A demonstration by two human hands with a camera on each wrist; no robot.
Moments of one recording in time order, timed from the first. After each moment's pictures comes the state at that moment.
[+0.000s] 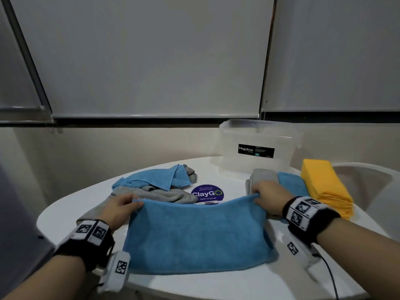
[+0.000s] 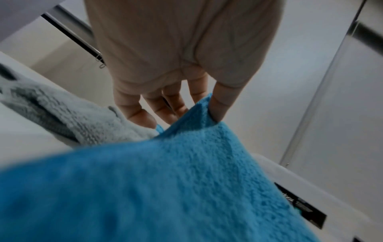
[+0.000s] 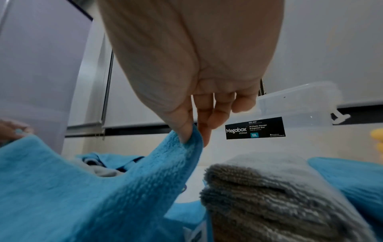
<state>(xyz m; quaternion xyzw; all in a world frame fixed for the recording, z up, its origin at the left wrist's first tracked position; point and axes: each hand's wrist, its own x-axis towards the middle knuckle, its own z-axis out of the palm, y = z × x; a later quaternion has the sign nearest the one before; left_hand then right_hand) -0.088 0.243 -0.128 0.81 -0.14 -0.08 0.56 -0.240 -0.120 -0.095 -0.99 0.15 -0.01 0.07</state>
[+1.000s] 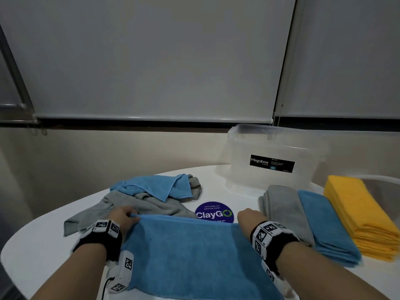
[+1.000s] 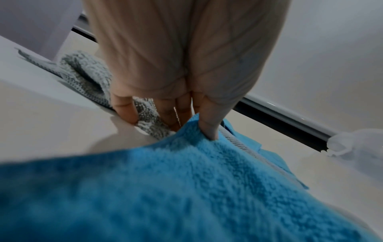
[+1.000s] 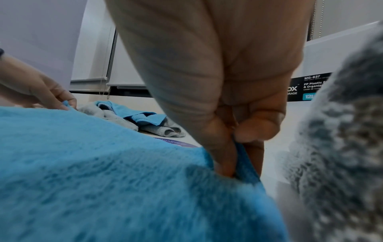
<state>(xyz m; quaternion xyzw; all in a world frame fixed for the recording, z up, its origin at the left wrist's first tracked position) 0.044 0.213 -0.172 0.95 -0.08 -0.09 0.28 -0.121 -0.097 -0.154 -0.97 0.14 0.16 -0.11</state>
